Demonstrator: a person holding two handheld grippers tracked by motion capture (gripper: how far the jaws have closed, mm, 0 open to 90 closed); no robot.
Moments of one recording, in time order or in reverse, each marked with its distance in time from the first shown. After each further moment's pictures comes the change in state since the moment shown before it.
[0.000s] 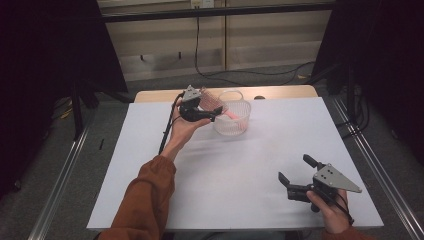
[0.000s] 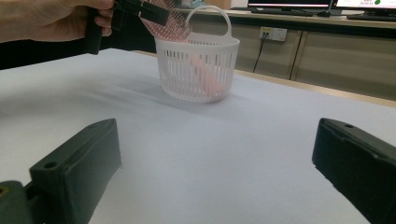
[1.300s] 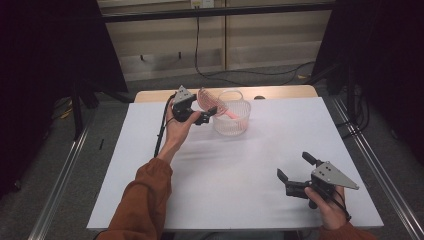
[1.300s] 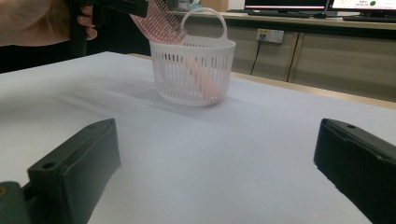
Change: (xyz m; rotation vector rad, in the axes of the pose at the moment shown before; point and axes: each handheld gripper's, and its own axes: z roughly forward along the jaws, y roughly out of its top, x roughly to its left) left arm 0.008 -0.005 -0.022 -0.087 0.007 -0.016; right arm -0.003 0.000 0.008 -0.010 -0.012 0.010
